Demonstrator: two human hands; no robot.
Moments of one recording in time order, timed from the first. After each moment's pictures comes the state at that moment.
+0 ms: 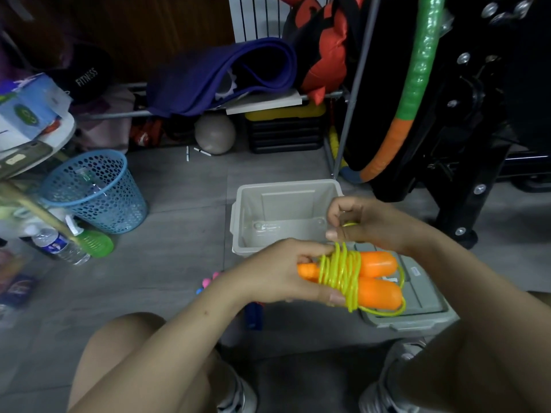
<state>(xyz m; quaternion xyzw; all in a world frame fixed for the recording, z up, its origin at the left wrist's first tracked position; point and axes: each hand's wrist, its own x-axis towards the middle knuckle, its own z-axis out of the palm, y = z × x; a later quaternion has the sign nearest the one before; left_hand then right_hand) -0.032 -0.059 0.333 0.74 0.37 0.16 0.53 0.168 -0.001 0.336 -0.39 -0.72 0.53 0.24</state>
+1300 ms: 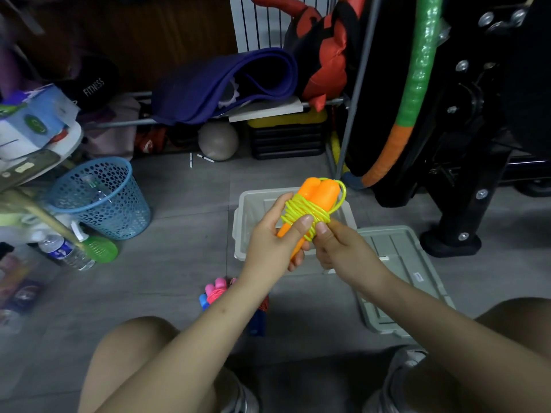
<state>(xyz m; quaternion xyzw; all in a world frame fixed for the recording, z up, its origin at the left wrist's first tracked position) -0.015 -0.040 0.313 0.49 0.50 0.48 0.53 0.119 -0.038 0.302 -0.49 -0.60 0.50 0.39</state>
